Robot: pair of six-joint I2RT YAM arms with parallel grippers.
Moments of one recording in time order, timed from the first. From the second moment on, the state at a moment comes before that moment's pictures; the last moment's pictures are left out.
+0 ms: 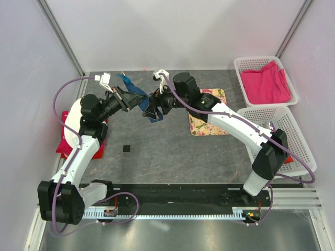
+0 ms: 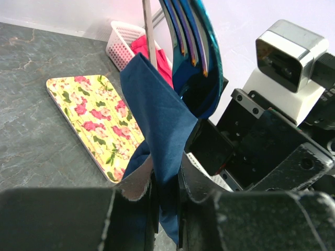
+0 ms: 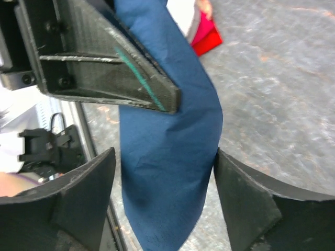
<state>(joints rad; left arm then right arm) -0.12 1.11 0.80 0.42 0.72 -0.87 0.79 1.69 1.60 -0.28 -0.40 0.18</state>
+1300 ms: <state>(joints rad) -0.14 1.10 0.80 0.57 0.87 -0.93 0.72 1.70 1.43 0.11 -0.88 0.57</state>
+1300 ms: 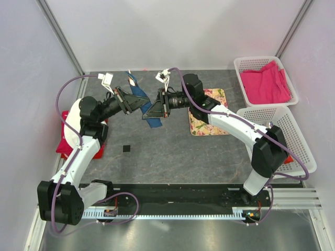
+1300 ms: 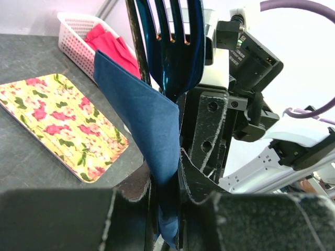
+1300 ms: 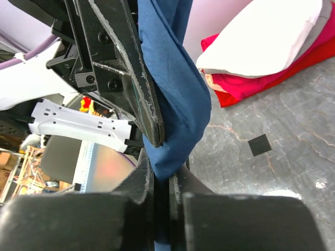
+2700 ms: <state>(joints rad) -0.16 1.07 0.78 0.49 0.86 -0.84 0.70 1.67 1.44 -0.04 -0.83 0.45</state>
